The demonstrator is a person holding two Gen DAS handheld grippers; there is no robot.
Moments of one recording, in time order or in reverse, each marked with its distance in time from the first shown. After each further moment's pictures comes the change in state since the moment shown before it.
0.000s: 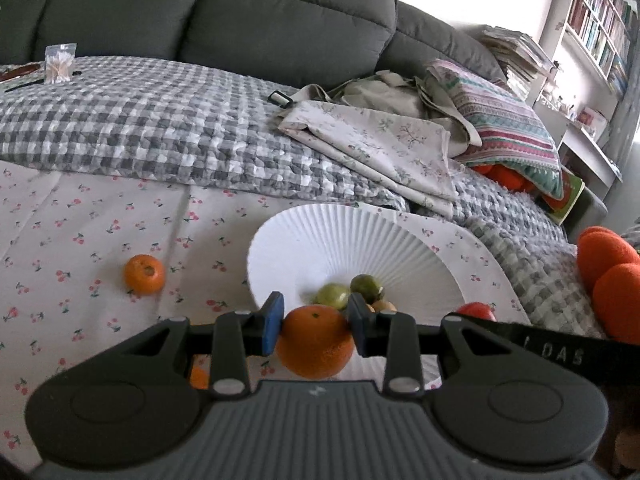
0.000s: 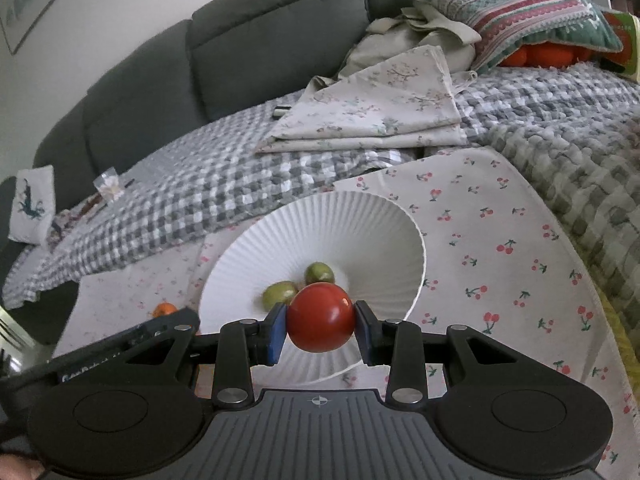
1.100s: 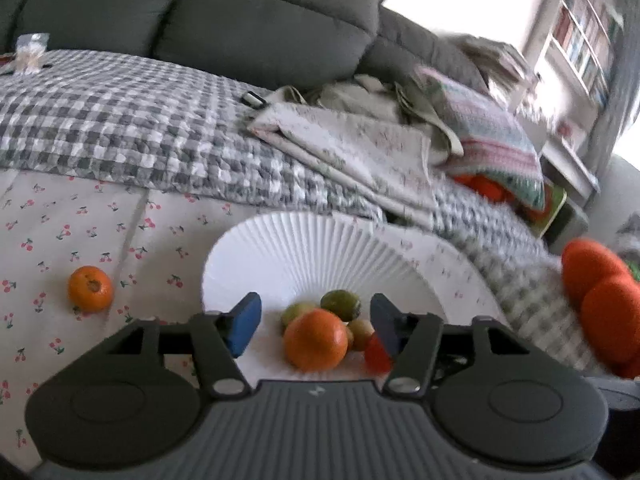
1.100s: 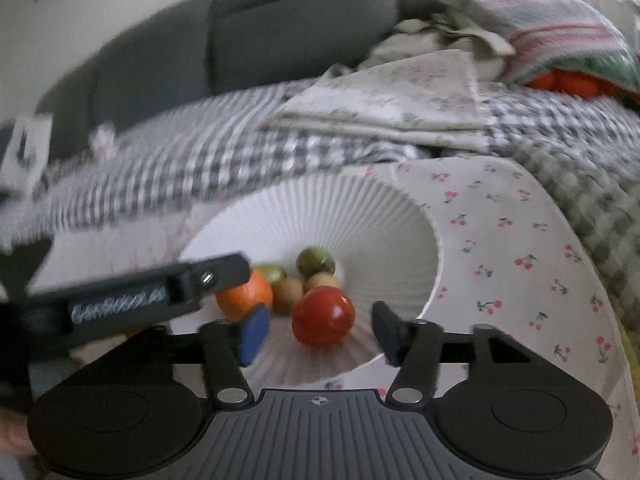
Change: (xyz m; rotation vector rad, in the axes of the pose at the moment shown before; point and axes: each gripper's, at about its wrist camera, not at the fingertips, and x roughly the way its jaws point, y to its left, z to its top) left arm 0.025 -0.001 0.006 -0.044 -0.028 -0.096; right arm 0.029 0.007 -0.010 -0.115 -0.014 -0.031
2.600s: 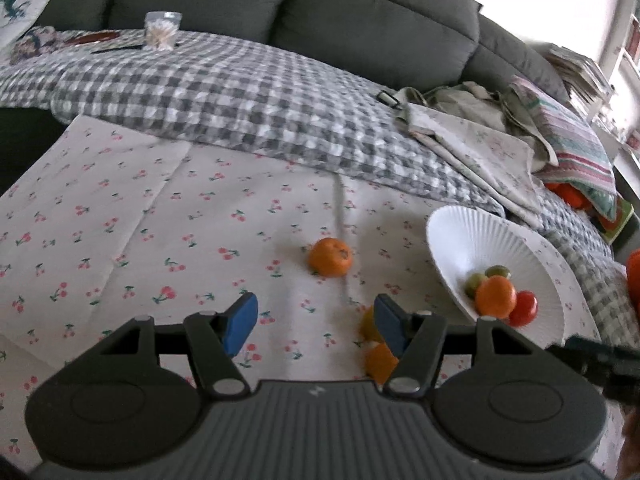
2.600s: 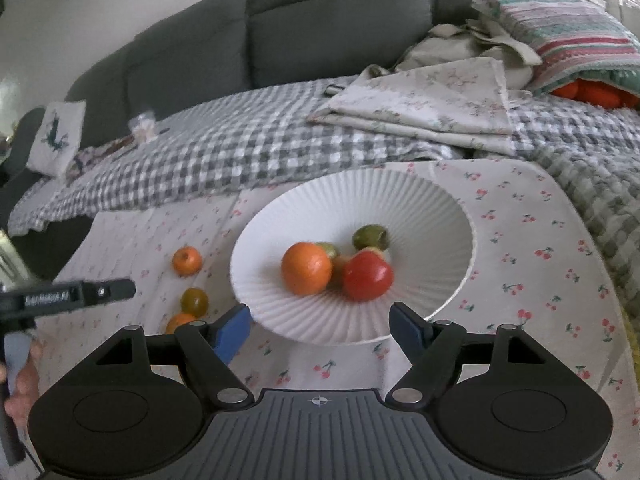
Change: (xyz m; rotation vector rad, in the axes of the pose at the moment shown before) left arm -0.080 0.121 -0.005 -0.073 0.053 0.225; right arm -0.029 0.032 -0.016 -0.095 0.037 0.069
